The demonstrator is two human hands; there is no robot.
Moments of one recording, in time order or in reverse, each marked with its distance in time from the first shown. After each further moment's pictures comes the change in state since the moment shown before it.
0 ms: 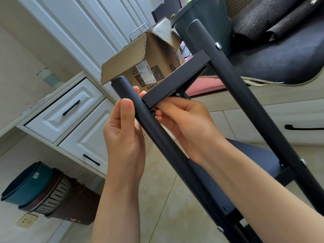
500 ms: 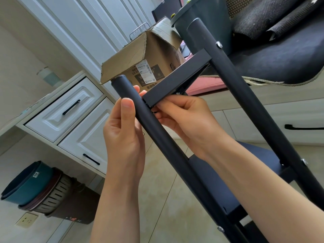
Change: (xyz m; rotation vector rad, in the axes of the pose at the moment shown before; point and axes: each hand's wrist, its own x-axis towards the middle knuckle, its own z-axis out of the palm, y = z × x) left_hand 0.000 0.001 -0.001 -0.015 -0.025 -0.005; right_hand 0.005 -0.002 -0.004 -0.192 -0.050 -0.053
